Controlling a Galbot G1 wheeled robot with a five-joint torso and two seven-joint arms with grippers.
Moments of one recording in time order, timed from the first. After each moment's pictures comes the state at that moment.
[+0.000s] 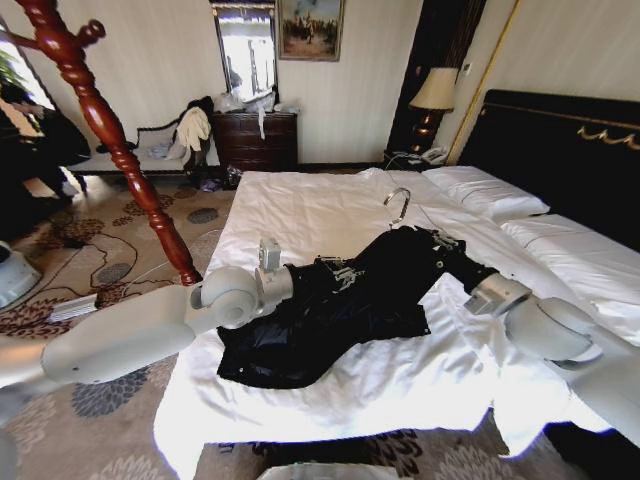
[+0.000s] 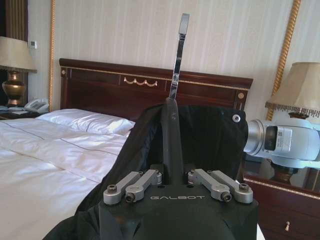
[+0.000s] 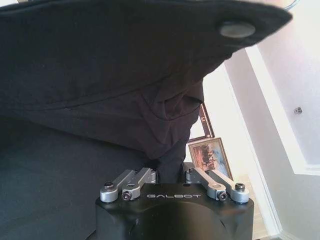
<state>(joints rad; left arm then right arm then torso) 0.02 -0.68 0.67 -2.13 -1.38 0.21 -0.01 -1.40 0.34 0.72 2.13 -0.13 -0.05 0.02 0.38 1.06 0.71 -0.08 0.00</state>
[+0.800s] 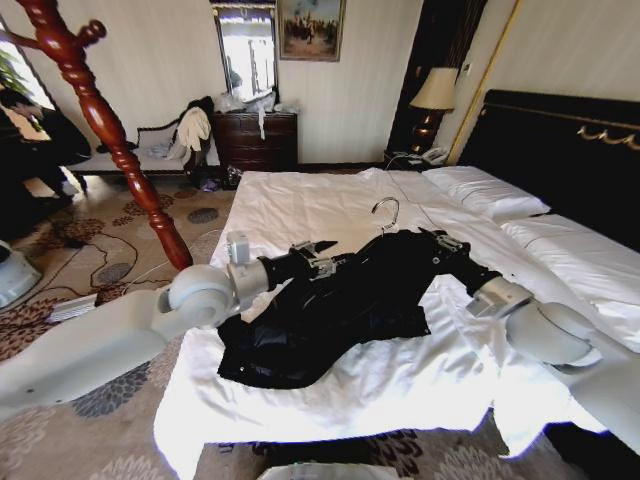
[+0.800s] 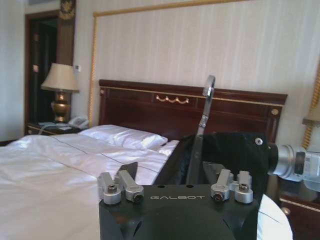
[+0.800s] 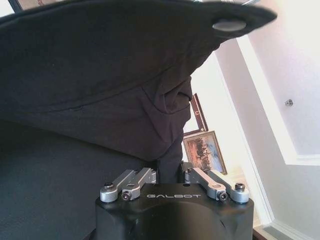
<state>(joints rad) 0.14 -0.51 0.46 -2.21 -1.41 0.21 -0.05 -1.43 0.38 0.74 2.13 -0.14 -0.05 0.04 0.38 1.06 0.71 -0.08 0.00</state>
